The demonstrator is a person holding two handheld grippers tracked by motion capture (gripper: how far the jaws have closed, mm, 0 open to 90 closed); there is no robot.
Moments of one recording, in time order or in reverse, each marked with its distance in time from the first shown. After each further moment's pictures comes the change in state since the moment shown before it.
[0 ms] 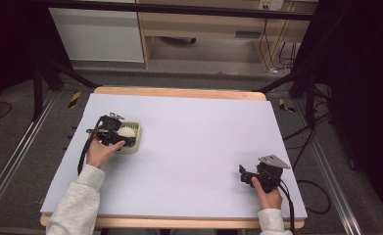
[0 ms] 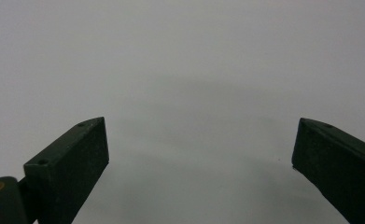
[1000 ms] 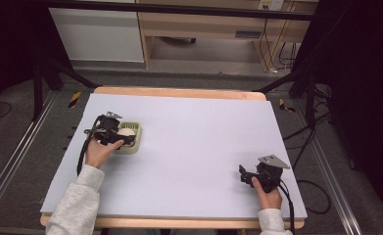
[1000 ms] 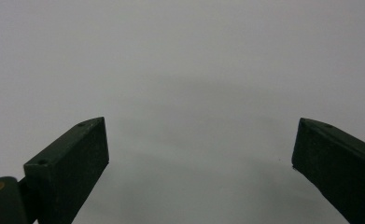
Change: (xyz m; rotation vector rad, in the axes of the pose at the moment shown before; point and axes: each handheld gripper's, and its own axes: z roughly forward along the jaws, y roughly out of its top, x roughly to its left) left arm 0.004 0.000 -0.012 -0.074 -0.008 -0.029; right arm 0.001 0.000 0.000 0.000 0.001 0.001
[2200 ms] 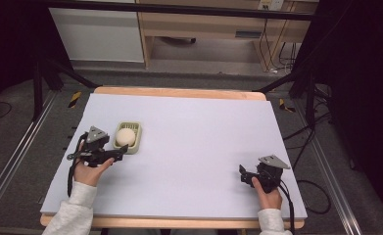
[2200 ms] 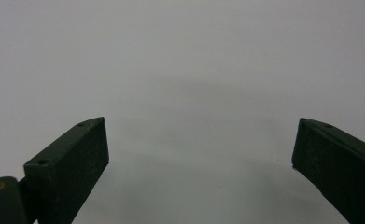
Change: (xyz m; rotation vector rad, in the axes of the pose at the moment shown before) left arm -0.026 -0.060 -0.058 -0.241 0.047 -0.006; right arm 0.000 0.000 -0.001 -0.006 -0.006 -0.001
